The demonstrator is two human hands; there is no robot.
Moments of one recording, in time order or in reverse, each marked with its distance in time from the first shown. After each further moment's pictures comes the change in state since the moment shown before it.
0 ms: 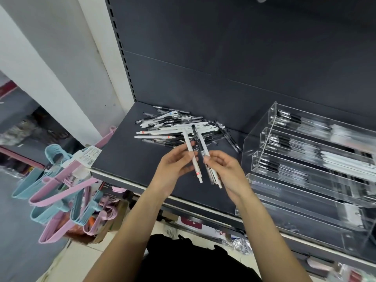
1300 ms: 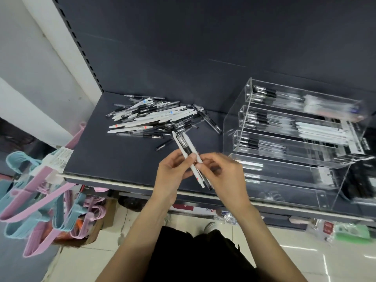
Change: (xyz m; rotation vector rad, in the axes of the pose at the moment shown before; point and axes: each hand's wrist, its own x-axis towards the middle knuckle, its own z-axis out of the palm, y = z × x) left_hand -0.021 -0.023 0.038 0.021 0.051 -0.087; right_hand -0.047 0.019 -0.016 -0.664 0.264 -0.453
